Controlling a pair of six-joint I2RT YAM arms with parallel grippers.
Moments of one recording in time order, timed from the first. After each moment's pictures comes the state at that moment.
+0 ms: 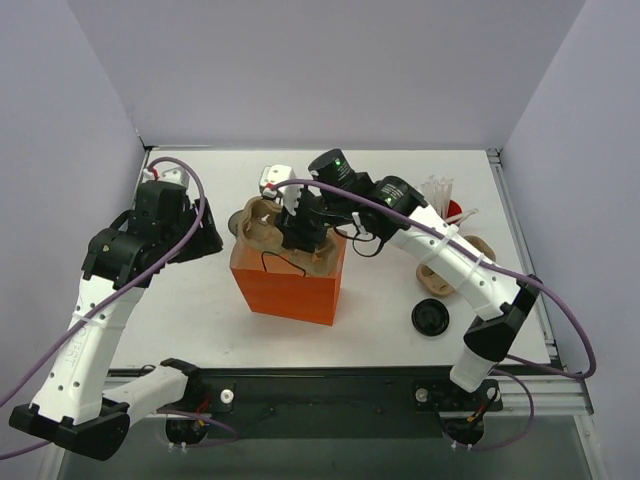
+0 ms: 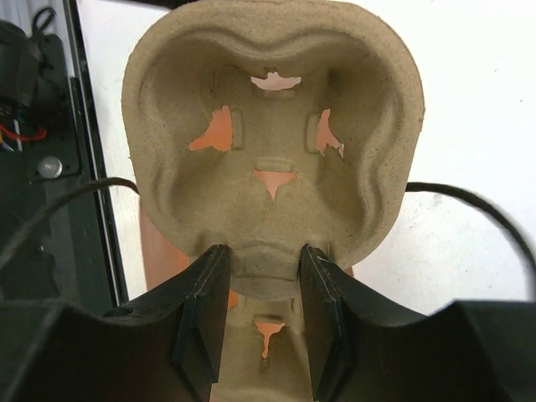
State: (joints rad) left arm -0.34 1.07 1.45 -1.17 -0.16 -0.52; right arm 0.90 1.68 1.92 -0.89 -0.31 -0.36
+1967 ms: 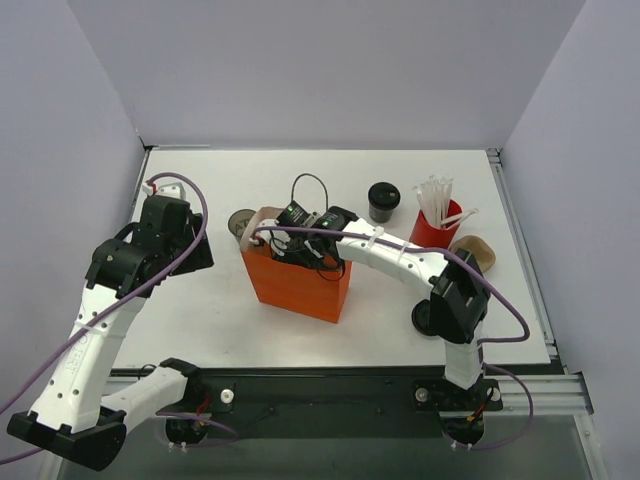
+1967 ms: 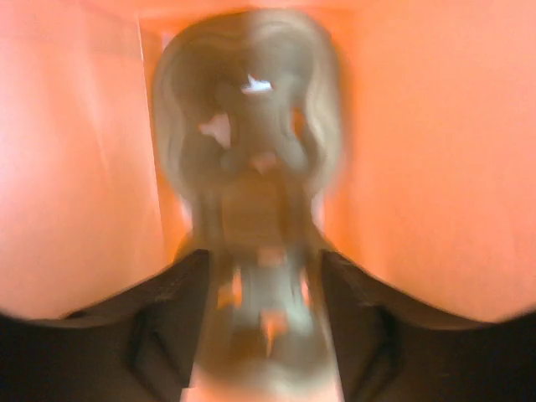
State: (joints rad) left arm -0.35 1.01 1.34 -1.21 -0.31 -0.48; right arm 0.94 1.90 1.65 -0.87 -0.06 -0.33
